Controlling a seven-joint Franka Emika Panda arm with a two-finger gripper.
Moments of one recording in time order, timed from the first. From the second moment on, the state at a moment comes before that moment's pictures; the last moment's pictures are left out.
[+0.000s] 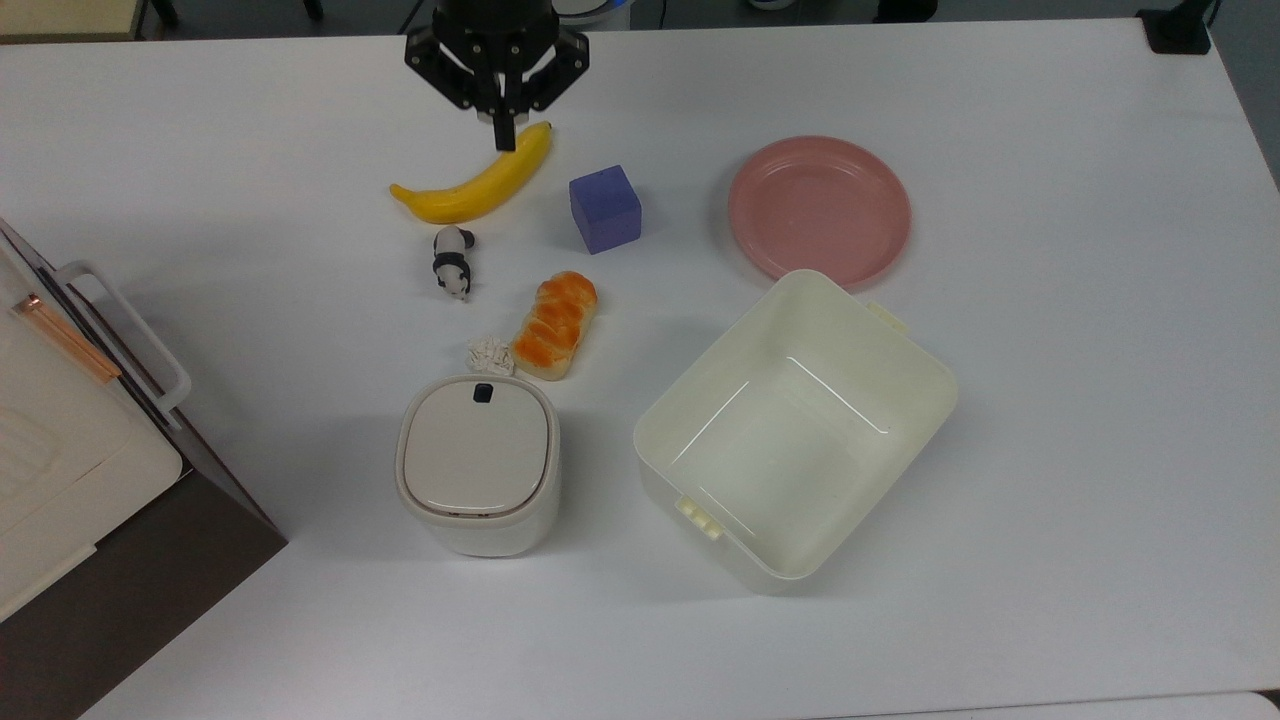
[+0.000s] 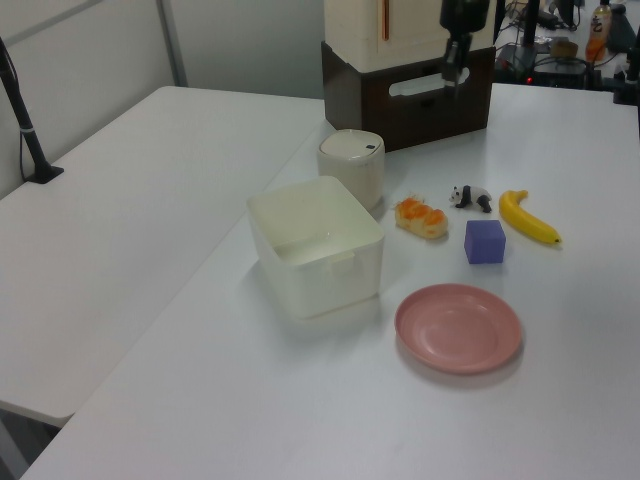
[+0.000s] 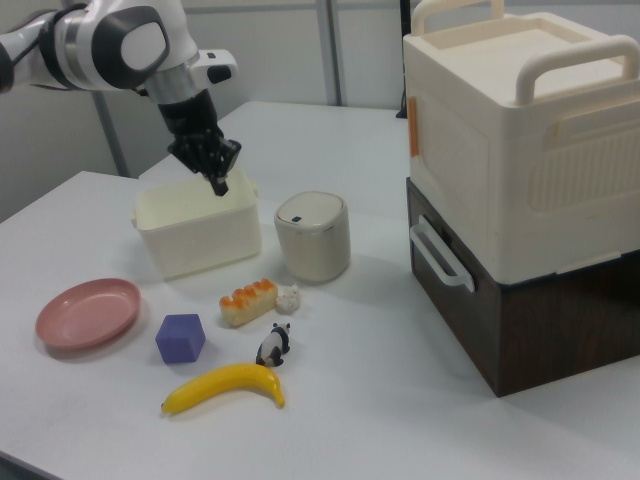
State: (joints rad) arm -0.04 0.06 0.05 -1.66 -0.06 1.86 -0.02
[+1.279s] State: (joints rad) arm -0.04 0.40 0.05 -1.59 -0.06 2.43 -0.02
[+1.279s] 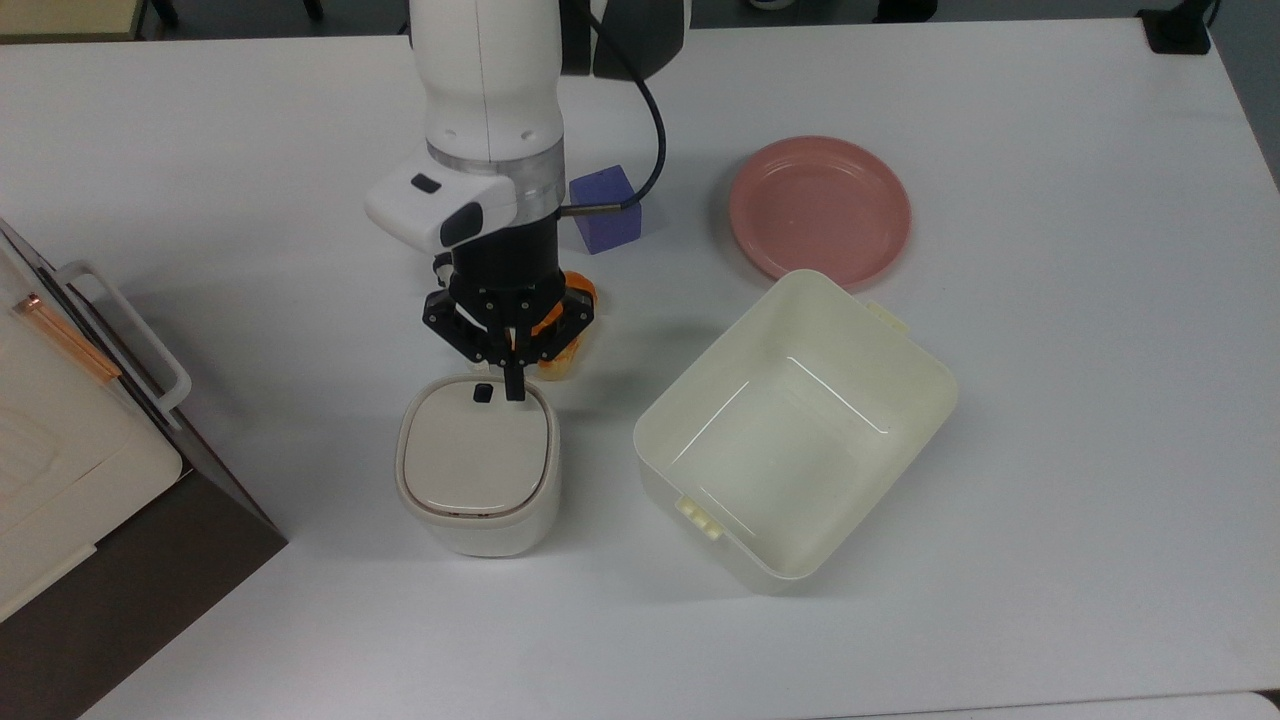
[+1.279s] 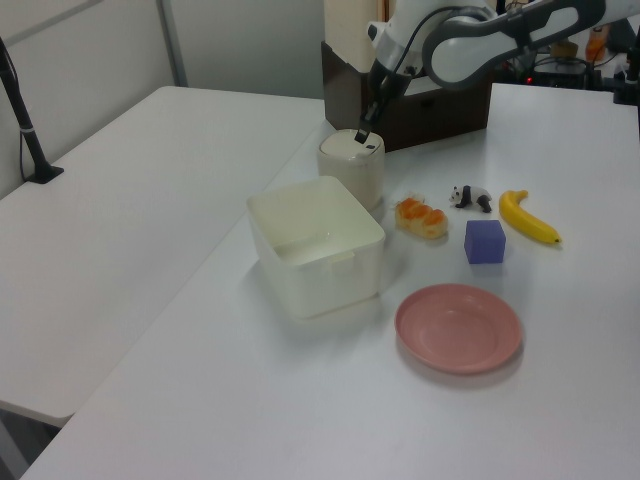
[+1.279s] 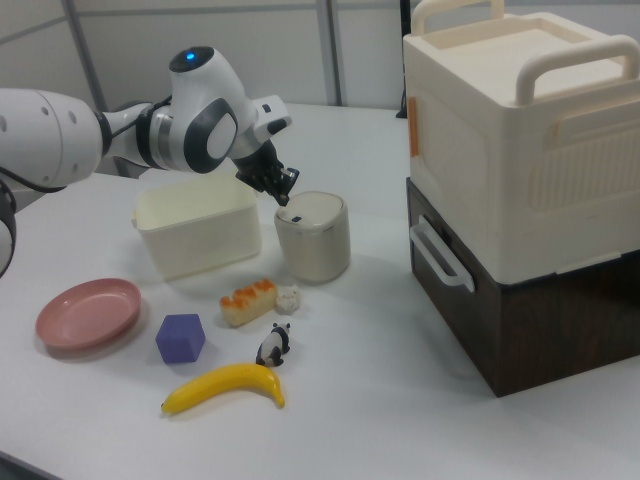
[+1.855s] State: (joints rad) arm -0.05 0.45 0.05 -1.57 -0.06 2.49 -0.02
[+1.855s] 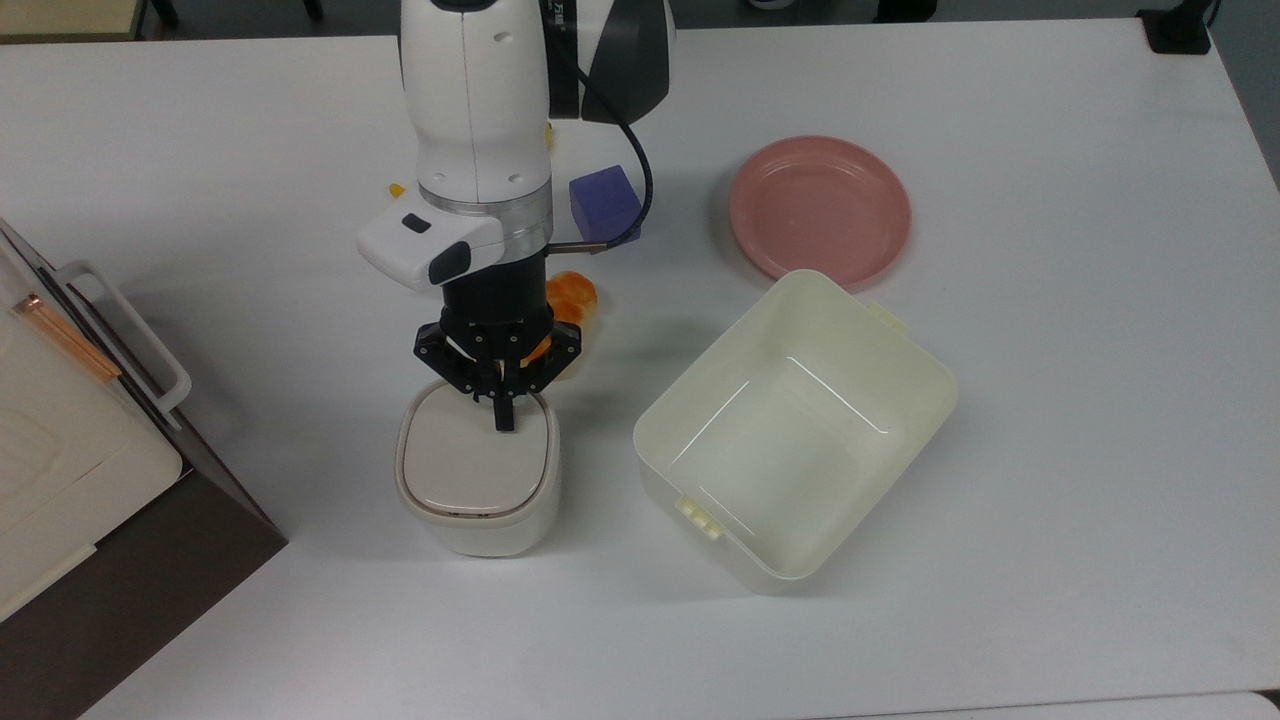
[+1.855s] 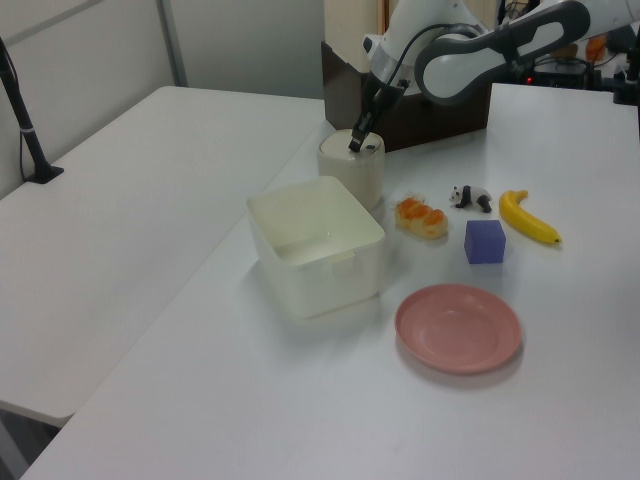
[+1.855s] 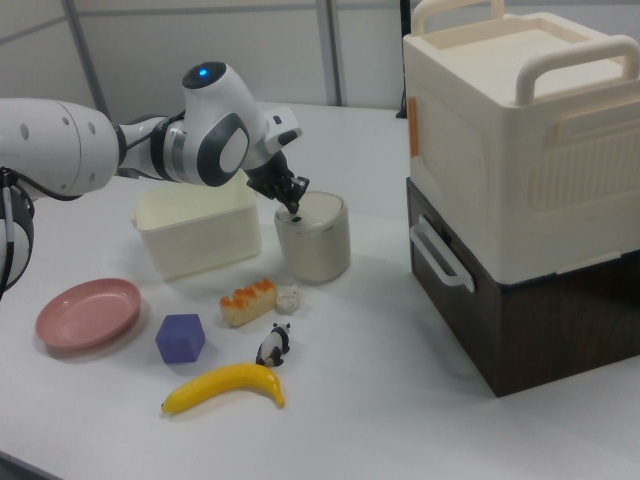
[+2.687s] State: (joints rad) arm -0.06 0.45 0.05 -1.58 -0.06 2.49 0.01
